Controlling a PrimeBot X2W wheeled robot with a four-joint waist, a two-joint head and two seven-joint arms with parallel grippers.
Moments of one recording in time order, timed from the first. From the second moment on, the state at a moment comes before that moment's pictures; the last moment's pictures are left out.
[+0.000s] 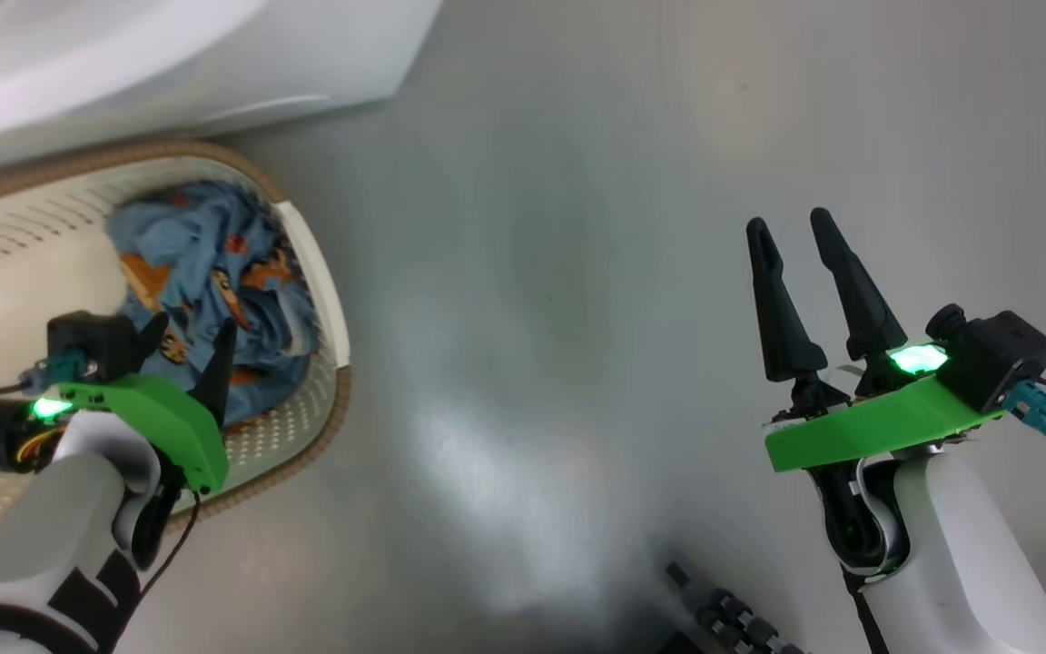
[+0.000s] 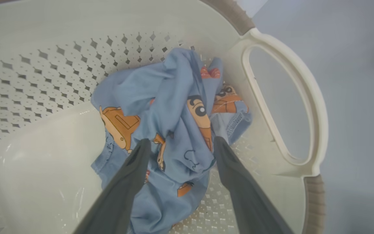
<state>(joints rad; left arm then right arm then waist) -0.78 0.34 -0.76 0.90 -0.79 -0.13 -0.26 -0.40 -0.05 0.11 0.17 0.44 0.13 -0.26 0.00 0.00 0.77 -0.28</state>
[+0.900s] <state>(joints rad) -0.96 0.38 -1.02 1.01 -1.03 -0.13 -0.26 -0.40 -0.05 0.13 0.10 0.45 0.13 -0.26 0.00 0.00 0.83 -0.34</state>
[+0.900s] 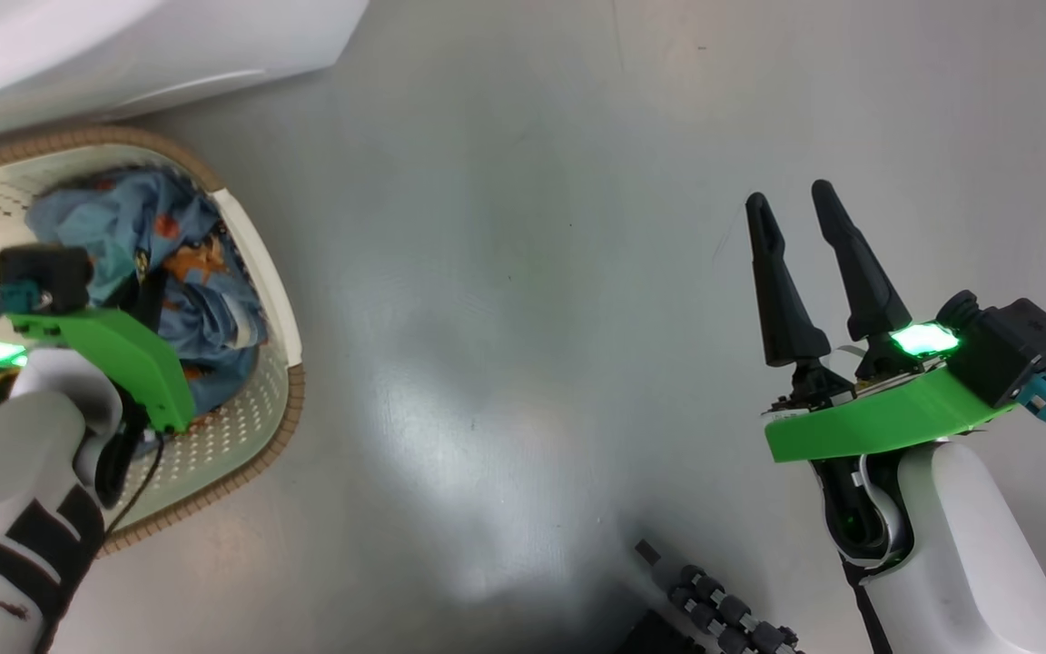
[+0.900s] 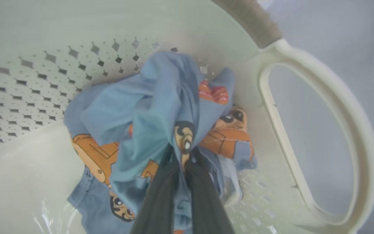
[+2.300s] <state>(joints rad) -0.39 0.23 -0.20 0.51 -0.60 -0.13 -0.26 -0.20 -0.14 0.05 0.23 0.41 0.13 -0.26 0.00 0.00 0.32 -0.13</state>
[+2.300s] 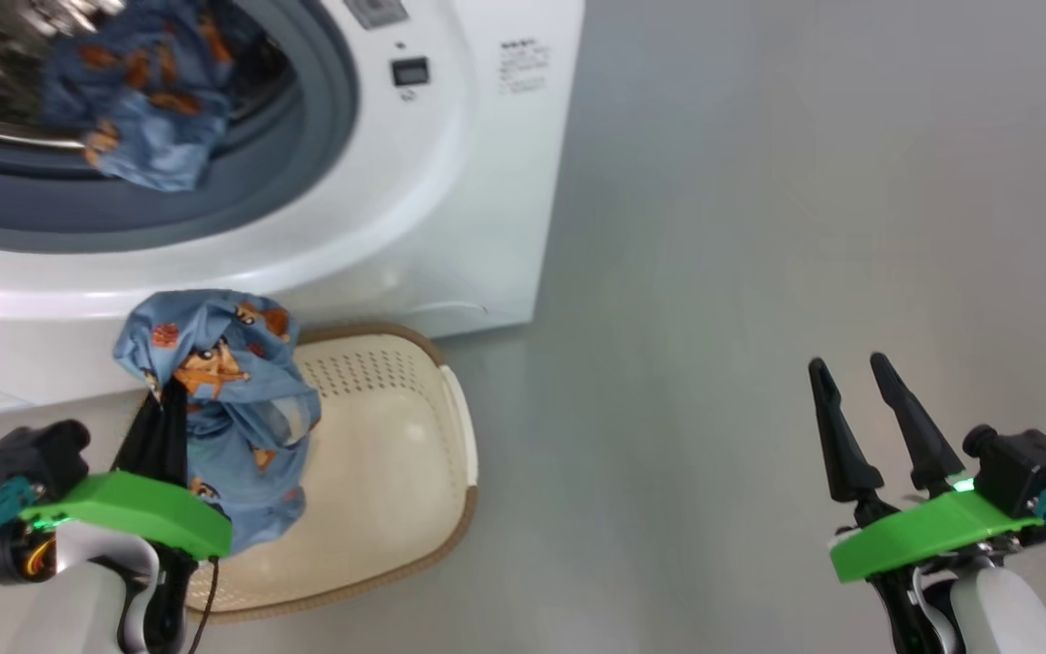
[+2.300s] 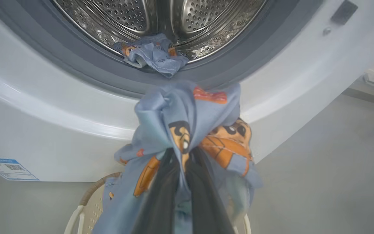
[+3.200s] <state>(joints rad) -0.06 0.13 0.01 0.10 -0.41 -0.13 -0.26 -0.08 -0.19 0.01 0.24 0.42 0.13 -0.26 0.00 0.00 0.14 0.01</state>
